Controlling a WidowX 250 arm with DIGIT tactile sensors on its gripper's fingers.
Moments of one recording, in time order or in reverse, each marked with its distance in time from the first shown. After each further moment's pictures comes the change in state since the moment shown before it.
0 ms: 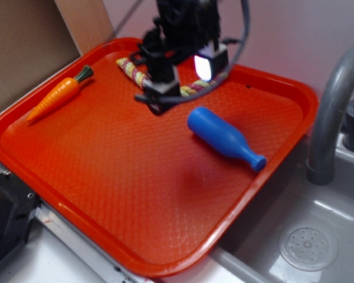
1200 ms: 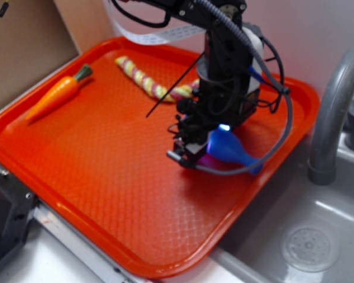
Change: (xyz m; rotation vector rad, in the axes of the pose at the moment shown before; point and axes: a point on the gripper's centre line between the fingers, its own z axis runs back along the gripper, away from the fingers) arm 0.029 -0.009 -0.053 0.057 0.222 -0.010
